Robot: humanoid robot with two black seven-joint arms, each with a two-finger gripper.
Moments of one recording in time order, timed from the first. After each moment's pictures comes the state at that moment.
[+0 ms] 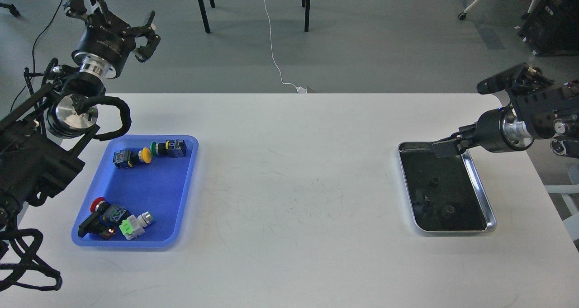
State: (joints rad) left arm -0.85 0.39 -0.83 -0.72 -0.15 -0.32 -0.30; right arm 1.71 -0.60 -1.11 1.22 -0.97 0.06 0.31
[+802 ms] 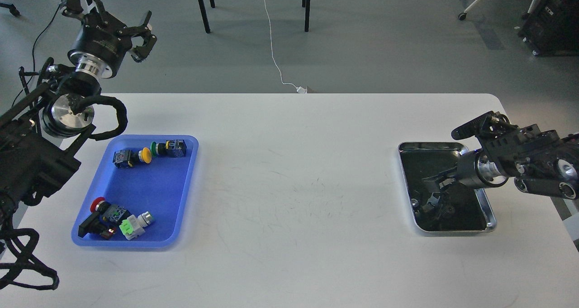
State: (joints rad) left arm -0.86 0.41 -0.82 -0.71 -0.15 -0.32 -0.30; right arm 1.43 -0.47 -1.03 1.04 -0.97 0.05 0.27
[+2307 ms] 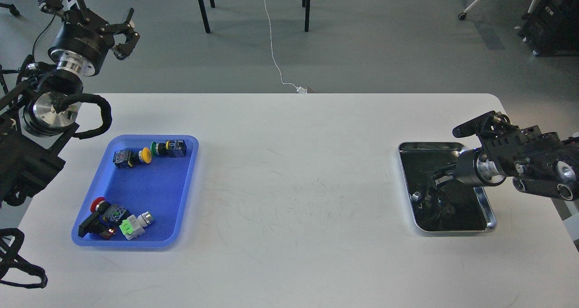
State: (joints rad) left arm -0.85 0.47 -0.82 -0.71 -0.15 -0.33 -0.30; right arm 1.39 -0.48 -0.98 0.99 -0.97 0.05 0.29
